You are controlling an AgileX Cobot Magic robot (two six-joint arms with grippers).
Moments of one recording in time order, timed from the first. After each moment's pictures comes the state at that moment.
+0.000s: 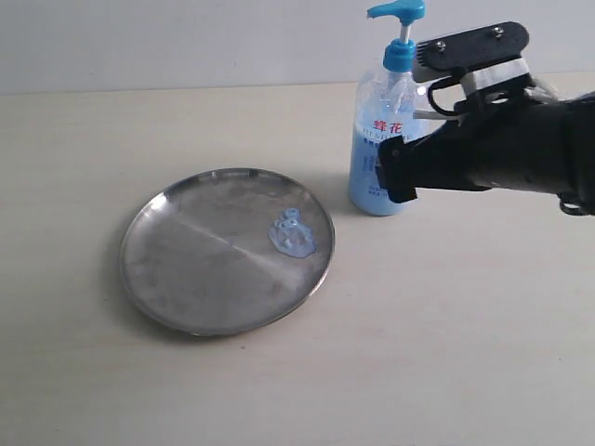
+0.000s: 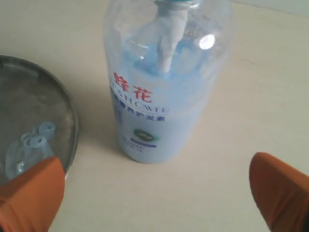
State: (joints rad) left arm -0.51 1.28 -1.19 -0.38 0.55 0.20; right arm 0.42 1.48 -0.71 1.72 -0.25 -1.60
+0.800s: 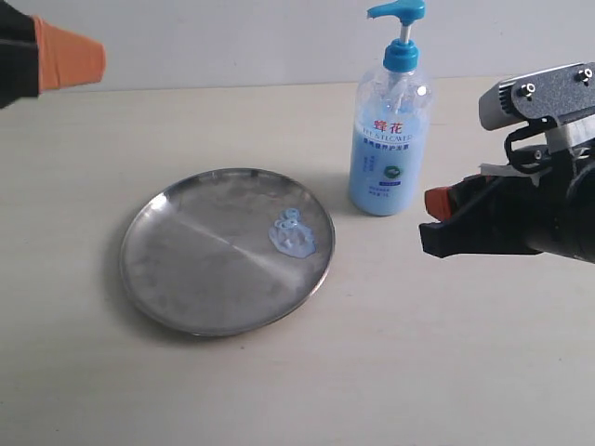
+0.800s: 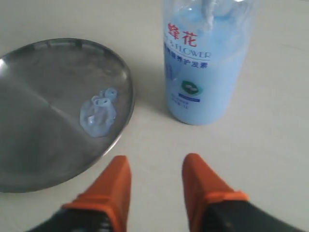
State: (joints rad) left arm -0.51 0.98 -0.86 -0.53 0.54 0.42; right arm 0.42 1.15 -0.45 1.75 -0.06 -1.62
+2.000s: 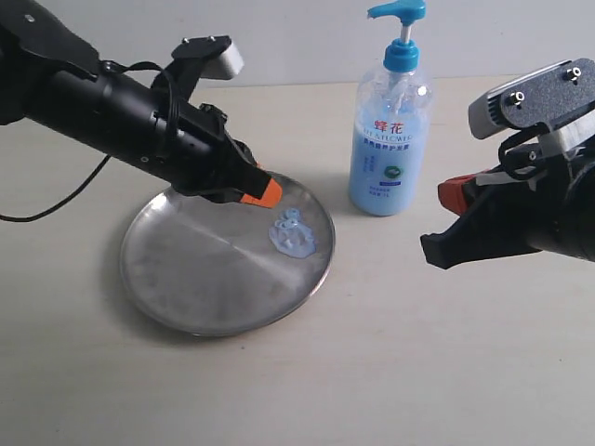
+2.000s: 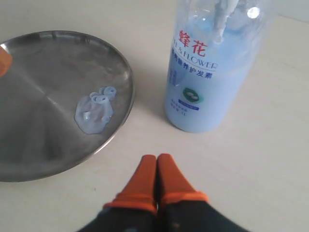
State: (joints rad) left arm -0.51 1.74 -1.09 -0.97 0.68 0.96; right arm 0.42 1.15 -0.45 1.73 -0.06 -1.72
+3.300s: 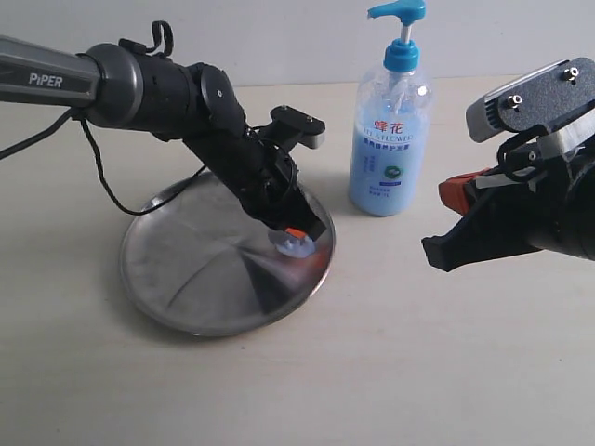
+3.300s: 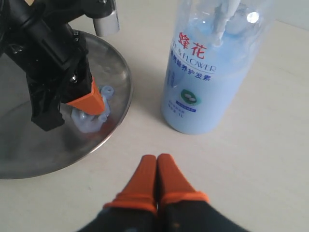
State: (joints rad) left arm -0.60 2.23 -1.50 -0.54 0.64 0.70; right arm 0.42 1.15 -0.45 1.69 -0.06 -1.72
